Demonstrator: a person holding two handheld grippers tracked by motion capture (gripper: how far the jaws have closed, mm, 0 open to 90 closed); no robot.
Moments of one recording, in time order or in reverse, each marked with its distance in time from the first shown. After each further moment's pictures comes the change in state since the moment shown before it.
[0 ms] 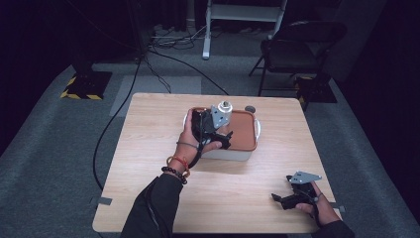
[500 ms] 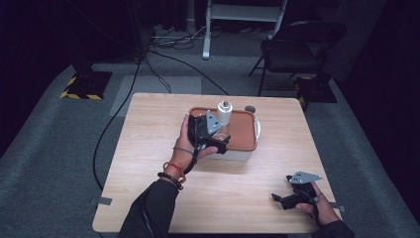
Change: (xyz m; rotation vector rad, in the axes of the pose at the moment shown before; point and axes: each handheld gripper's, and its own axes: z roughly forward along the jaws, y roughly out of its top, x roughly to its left) left arm -0.003 -0.015 -0.008 -0.034 -0.026 -0.024; right arm 0.000 0.000 0.000 0.000 0.000 0.000
